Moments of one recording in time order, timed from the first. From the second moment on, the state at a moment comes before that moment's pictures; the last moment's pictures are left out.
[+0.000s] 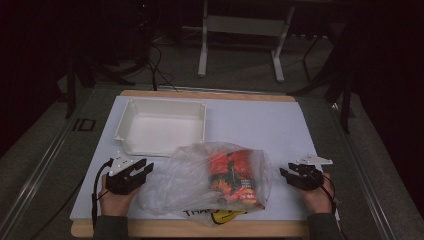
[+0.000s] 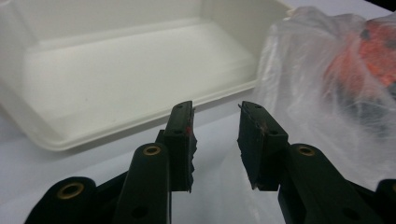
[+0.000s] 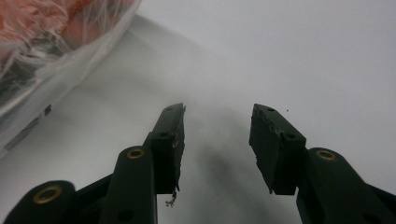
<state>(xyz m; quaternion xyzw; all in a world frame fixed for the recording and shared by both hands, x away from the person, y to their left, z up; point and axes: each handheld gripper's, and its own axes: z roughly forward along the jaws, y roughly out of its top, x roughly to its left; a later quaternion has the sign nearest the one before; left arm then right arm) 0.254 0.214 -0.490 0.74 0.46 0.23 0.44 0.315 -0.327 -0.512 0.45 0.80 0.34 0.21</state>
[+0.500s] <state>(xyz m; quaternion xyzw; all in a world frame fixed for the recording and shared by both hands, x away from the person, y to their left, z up) 0.249 0.177 -0.488 0.78 0.40 0.20 0.43 0.313 -0.324 -0.506 0.44 0.80 0.34 0.22</state>
